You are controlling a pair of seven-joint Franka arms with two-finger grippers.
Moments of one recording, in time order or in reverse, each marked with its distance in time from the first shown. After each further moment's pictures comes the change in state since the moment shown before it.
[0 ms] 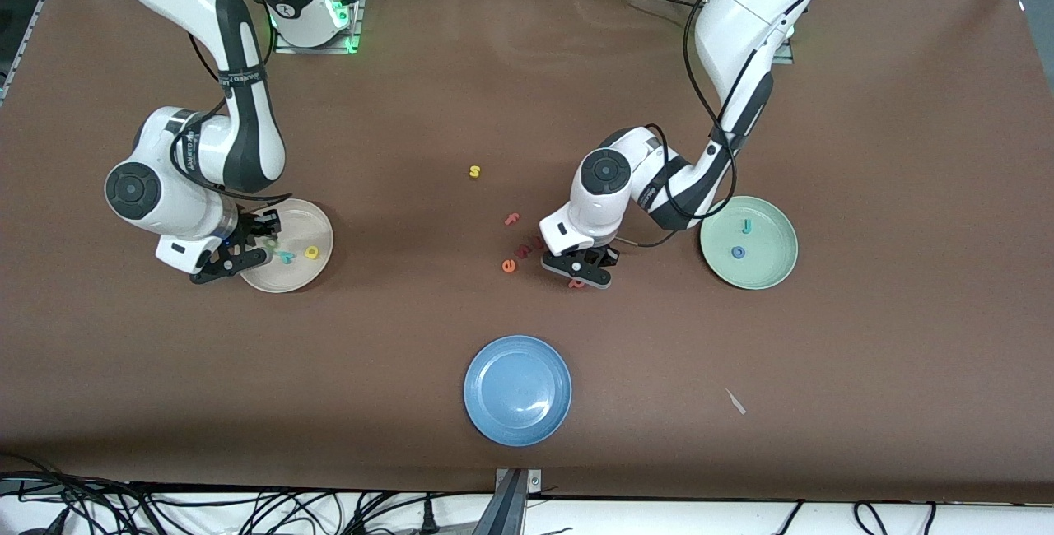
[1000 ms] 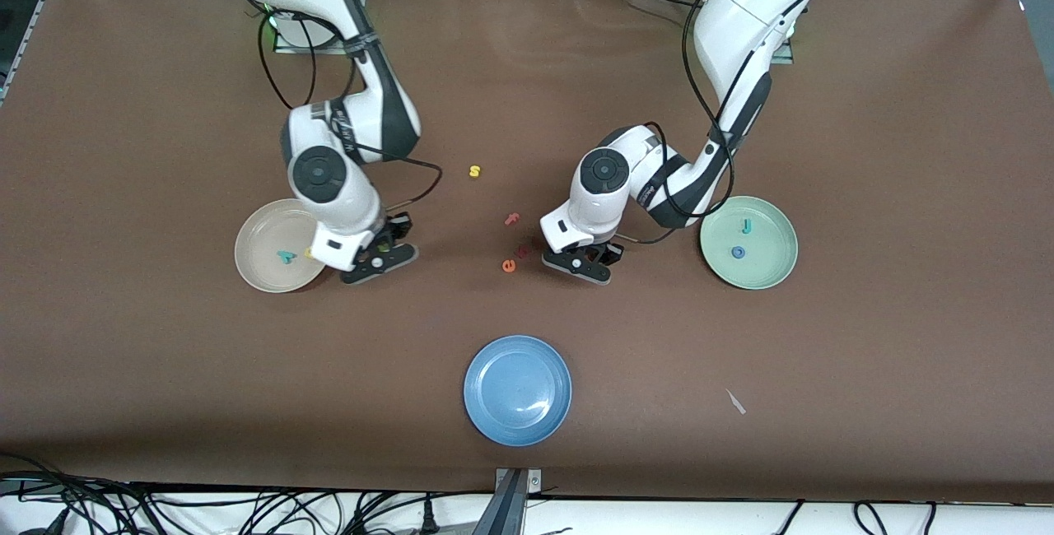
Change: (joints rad) left arm 0.000 0.000 -0.002 -0.032 0.000 -0.001 -0.013; right arm 0.082 0.013 0.232 0.131 -0.111 0.053 0.302
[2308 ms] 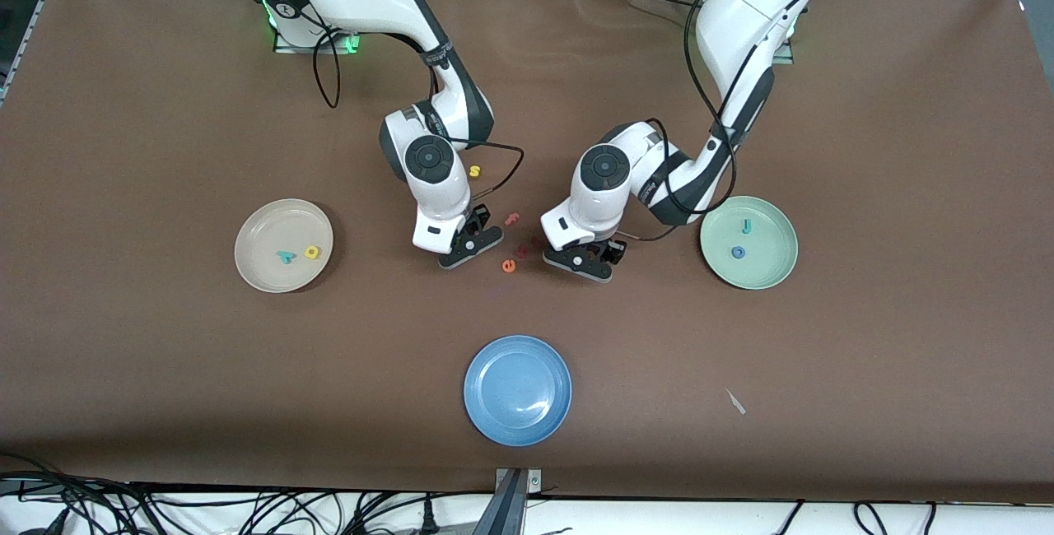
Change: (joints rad) left arm -0.001 -0.021 -0.005 -0.016 0.000 -0.015 -0.004; right arm 0.062 0.206 0.214 0.100 -0.004 0.229 0.190
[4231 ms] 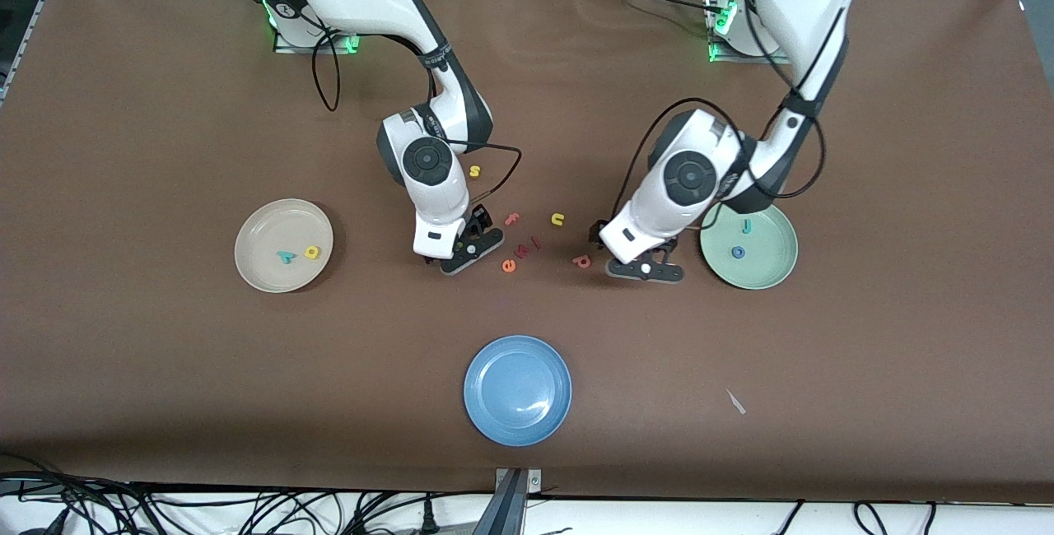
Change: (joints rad) left arm 0.108 -0.158 -0.001 -0.102 -0.260 -0.095 0.014; right arm 0.000 0.013 -0.018 0.033 -0.014 0.000 -0.072
